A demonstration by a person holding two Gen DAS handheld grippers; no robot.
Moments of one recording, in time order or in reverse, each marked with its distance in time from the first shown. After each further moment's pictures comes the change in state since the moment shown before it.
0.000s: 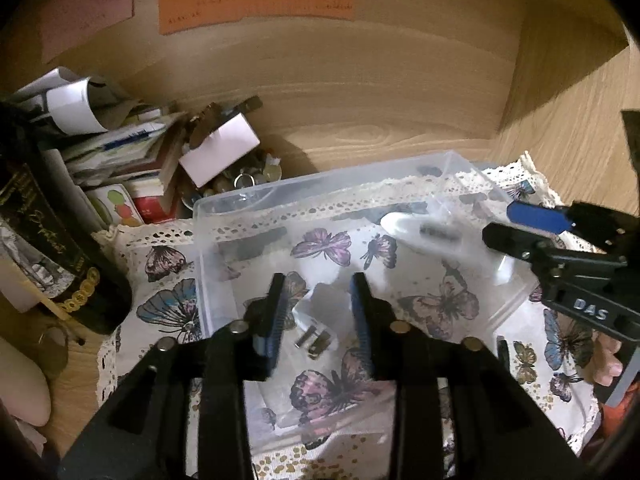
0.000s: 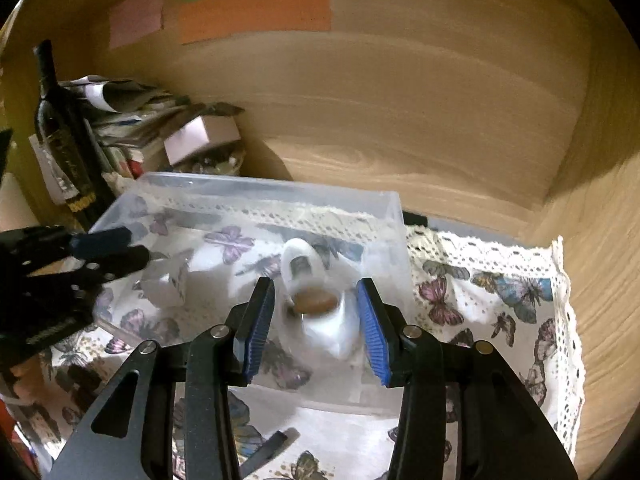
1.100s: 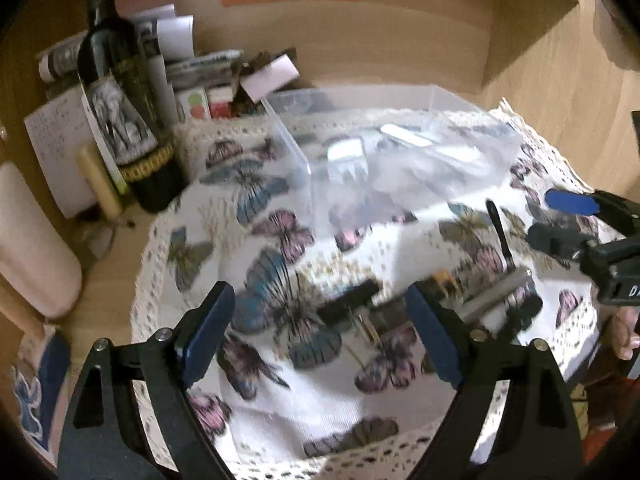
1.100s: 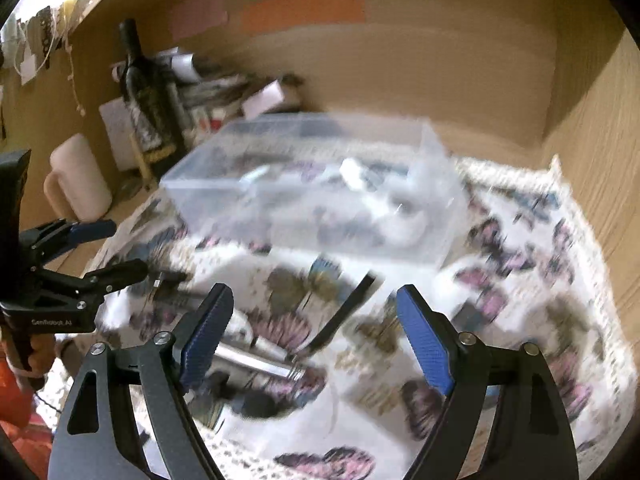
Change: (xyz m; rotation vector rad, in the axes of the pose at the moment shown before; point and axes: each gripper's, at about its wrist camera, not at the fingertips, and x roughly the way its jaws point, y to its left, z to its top) left arm -0.075 0.030 -0.125 0.017 0.045 0.028; right arm -0.066 0.054 -0.103 0.035 -0.001 0.148
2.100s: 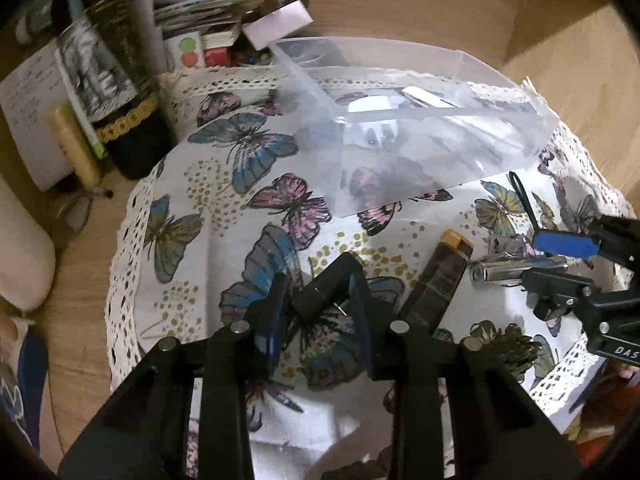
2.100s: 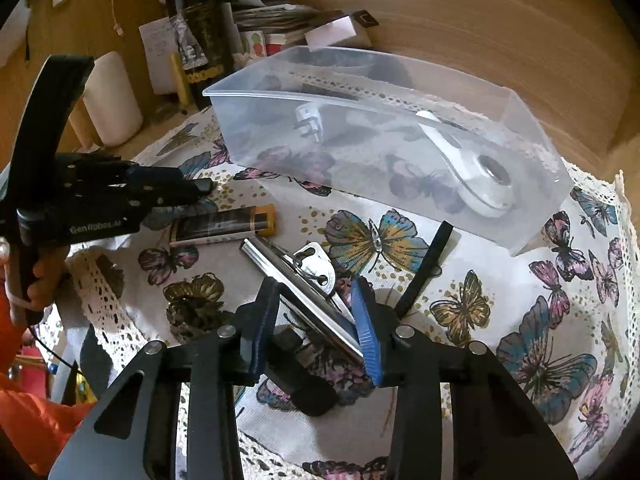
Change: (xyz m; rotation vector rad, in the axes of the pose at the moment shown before) left arm 0.044 0.014 0.005 -0.025 0.129 -0.012; right arm 0.034 0.029 -0.006 -0.172 0.144 0.074
